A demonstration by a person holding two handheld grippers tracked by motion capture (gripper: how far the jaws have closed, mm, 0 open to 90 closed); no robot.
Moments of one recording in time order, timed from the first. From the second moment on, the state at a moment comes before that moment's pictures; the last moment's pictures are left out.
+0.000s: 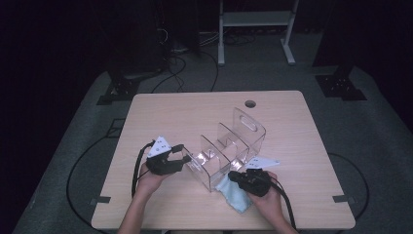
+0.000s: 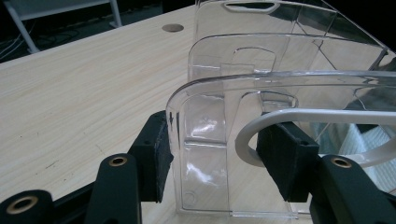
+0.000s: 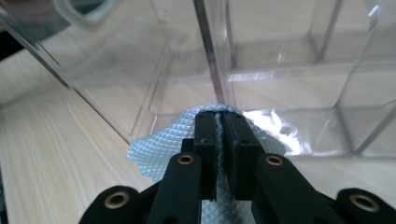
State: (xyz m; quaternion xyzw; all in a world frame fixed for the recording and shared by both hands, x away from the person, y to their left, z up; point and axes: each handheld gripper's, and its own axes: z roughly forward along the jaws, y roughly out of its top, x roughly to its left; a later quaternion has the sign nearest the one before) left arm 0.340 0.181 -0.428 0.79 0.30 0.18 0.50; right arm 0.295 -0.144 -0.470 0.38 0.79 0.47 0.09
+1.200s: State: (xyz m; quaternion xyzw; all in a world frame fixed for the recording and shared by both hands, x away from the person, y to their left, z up) left arm 0.340 0.181 -0.428 0.79 0.30 0.18 0.50; right arm 0.256 -0.135 -0.417 0.31 0.79 0.52 0.11
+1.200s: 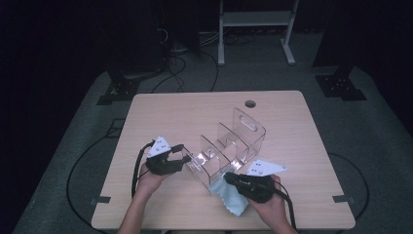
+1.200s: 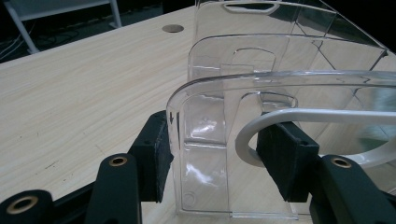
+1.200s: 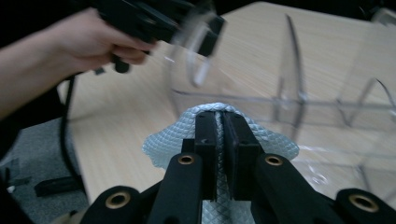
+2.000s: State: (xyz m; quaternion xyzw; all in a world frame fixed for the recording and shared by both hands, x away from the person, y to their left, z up) left arm 0.340 0.180 -0.428 0.79 0.30 0.18 0.50; right arm 0.253 -0.090 -0.452 0.30 0.82 0.47 0.12
